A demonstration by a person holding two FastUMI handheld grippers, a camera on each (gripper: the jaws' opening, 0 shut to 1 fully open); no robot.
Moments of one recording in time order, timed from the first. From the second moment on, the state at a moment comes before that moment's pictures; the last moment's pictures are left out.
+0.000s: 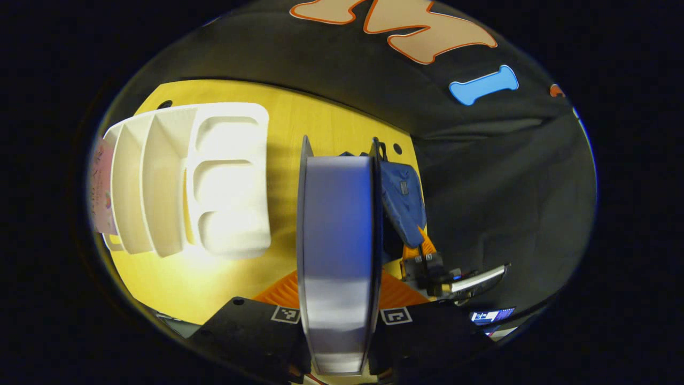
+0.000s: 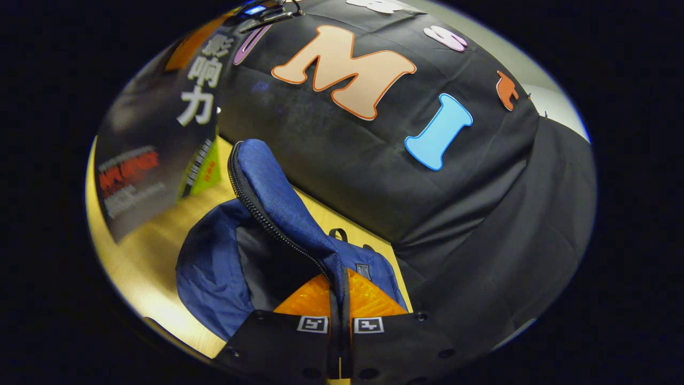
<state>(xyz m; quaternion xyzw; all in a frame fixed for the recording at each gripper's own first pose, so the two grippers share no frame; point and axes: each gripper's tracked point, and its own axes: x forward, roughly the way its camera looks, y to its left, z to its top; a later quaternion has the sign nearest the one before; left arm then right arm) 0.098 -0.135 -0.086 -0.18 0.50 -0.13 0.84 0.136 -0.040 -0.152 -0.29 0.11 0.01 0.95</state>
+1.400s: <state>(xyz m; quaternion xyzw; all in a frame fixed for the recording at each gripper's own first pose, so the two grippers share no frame) 0.210 -0.268 -0.222 -0.40 0.34 -0.23 0.82 0.138 -0.049 -0.130 -0.15 0.07 0.04 0.99</state>
